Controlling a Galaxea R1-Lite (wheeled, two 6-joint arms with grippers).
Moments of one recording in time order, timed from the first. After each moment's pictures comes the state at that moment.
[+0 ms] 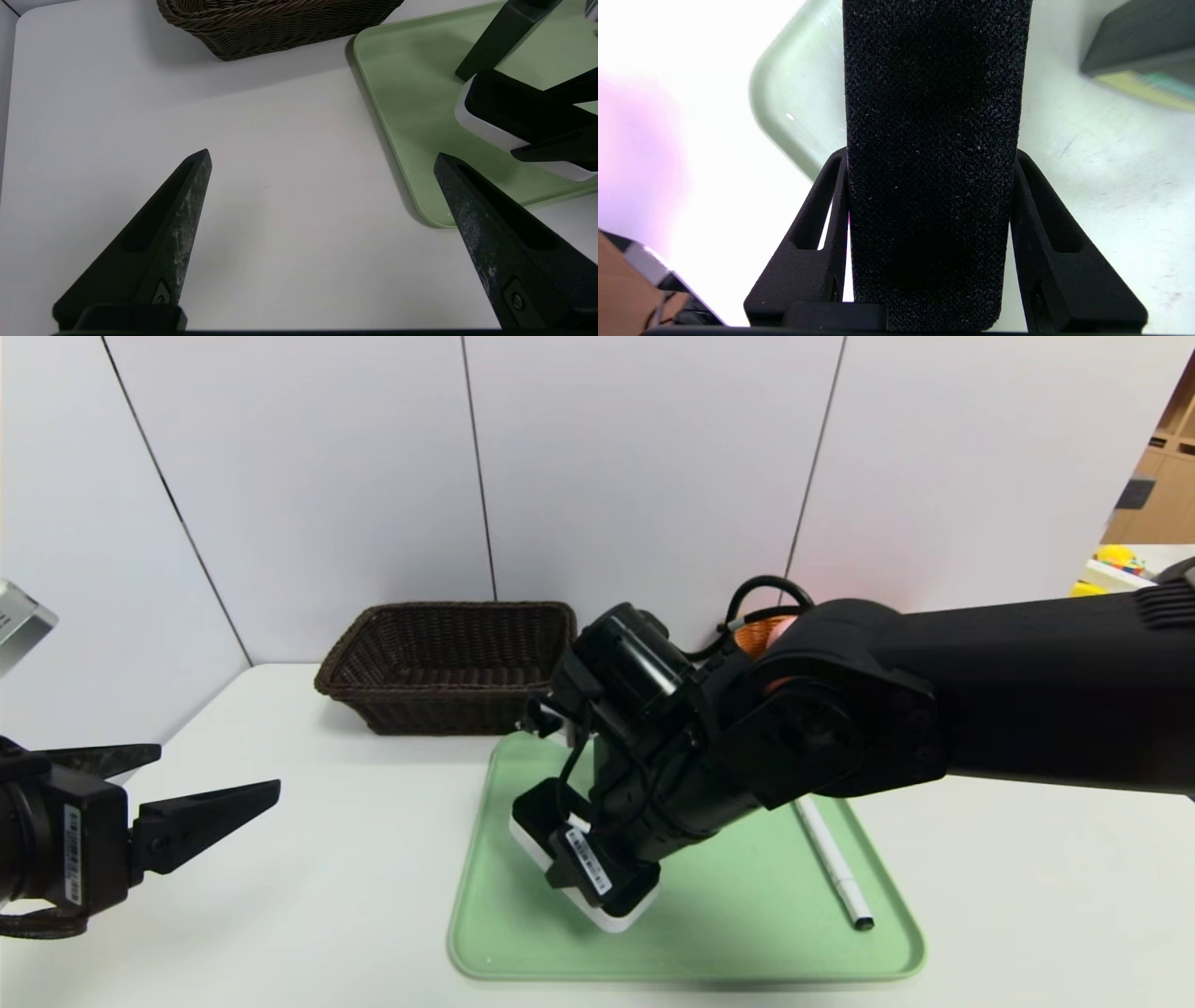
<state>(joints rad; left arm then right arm) -0.36 1.00 -0.81 0.22 0.08 -0.05 0.90 2.03 -1.66 0.59 0.04 0.11</state>
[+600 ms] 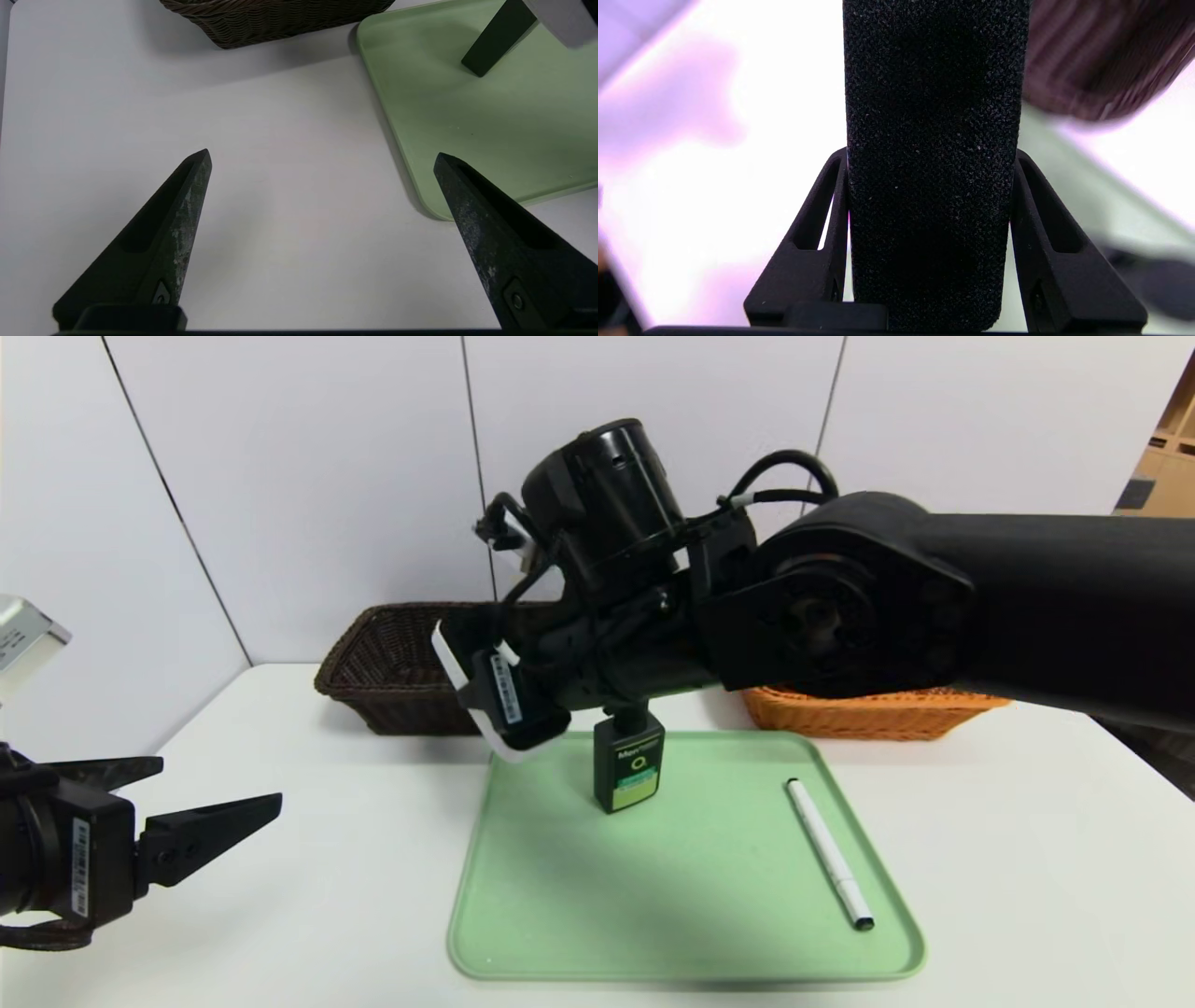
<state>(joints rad) -0.35 1.00 -0.79 0.23 0.08 -0.06 0.90 2.10 -1.97 0.35 -0.04 0.17</state>
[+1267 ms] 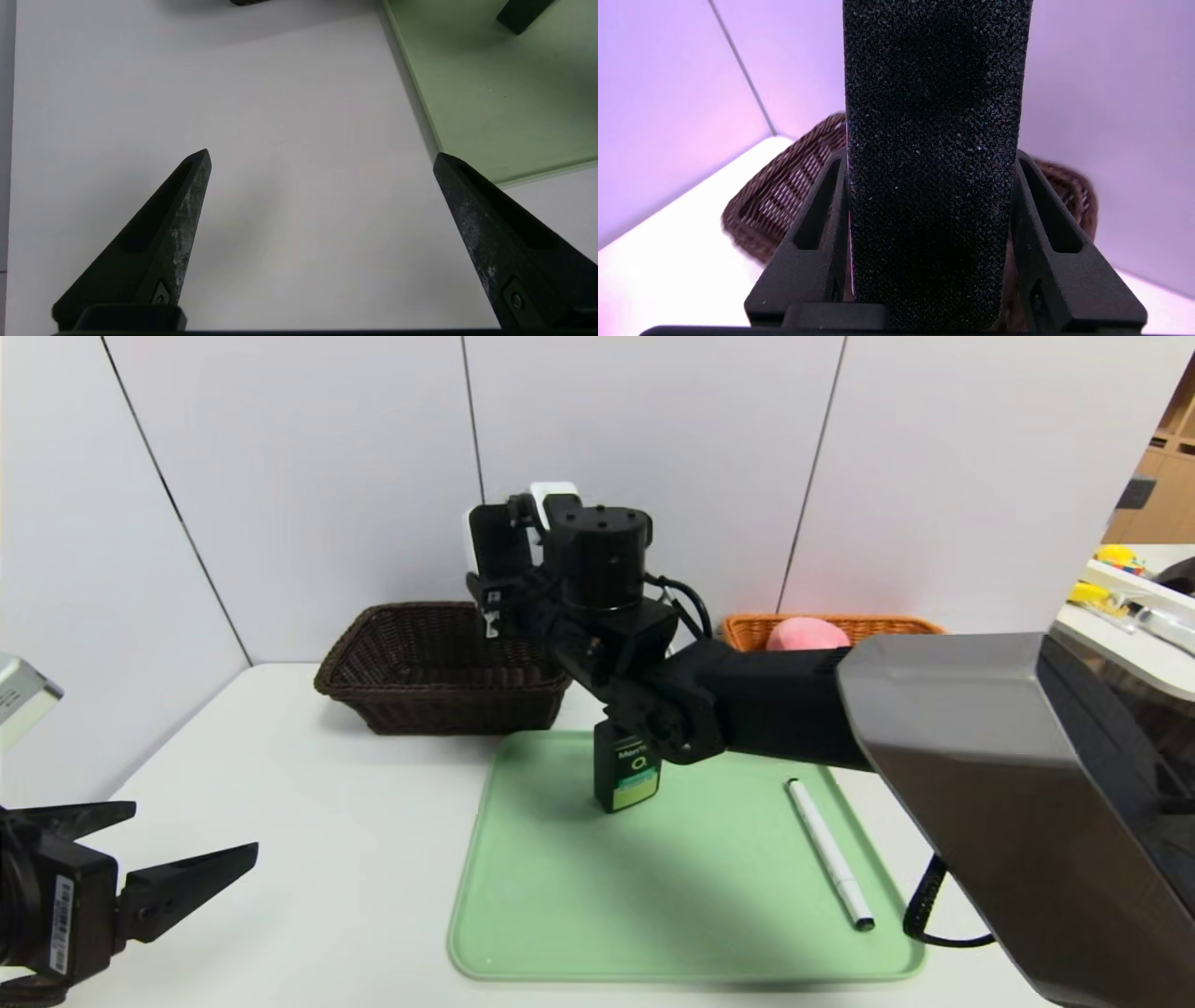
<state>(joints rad) -0.35 0.95 -0.74 0.30 0.13 -0.05 0.78 2.38 -1.97 -0.48 -0.21 0.09</state>
